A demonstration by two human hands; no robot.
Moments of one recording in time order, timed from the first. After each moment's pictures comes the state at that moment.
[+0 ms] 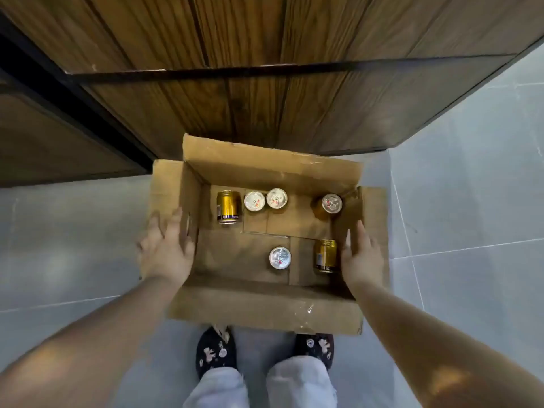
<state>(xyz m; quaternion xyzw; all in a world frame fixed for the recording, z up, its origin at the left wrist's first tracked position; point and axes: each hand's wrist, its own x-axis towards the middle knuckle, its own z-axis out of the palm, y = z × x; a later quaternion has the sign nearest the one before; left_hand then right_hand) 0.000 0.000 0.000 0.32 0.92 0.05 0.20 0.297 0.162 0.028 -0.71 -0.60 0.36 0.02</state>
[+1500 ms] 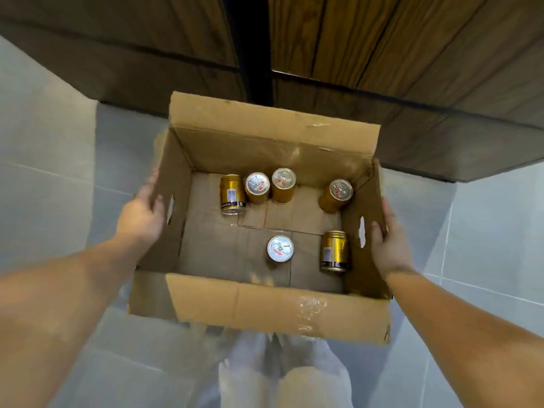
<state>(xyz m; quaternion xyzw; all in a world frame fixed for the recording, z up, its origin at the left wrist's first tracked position) -0.077 -0.217 0.207 0.14 0.96 0.19 0.17 0.234 0.096 0.175 -0.53 -0.73 0.42 0.02</state>
